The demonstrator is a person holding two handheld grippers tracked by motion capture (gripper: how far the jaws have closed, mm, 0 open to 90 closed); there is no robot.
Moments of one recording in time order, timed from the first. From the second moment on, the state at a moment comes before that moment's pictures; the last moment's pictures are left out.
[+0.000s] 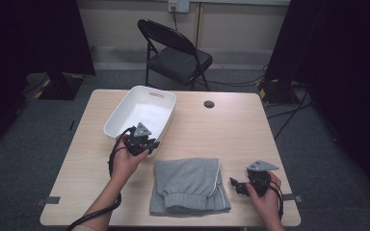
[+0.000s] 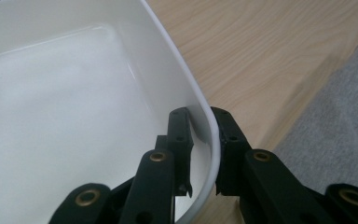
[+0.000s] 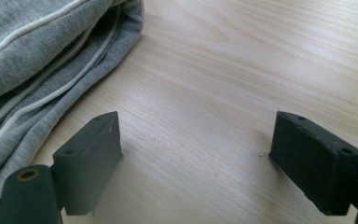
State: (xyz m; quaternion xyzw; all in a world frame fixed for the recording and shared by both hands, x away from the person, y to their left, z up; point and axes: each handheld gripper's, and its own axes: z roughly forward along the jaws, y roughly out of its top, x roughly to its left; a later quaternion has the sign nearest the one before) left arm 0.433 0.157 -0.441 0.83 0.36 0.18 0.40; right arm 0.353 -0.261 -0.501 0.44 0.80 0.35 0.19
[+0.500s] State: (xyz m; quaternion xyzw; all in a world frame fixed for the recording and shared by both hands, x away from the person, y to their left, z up) left arm 0.432 0.168 -0.425 0.81 0.38 0.19 0.41; right arm 0.353 -0.261 -0.501 0.44 0.80 0.35 0.19
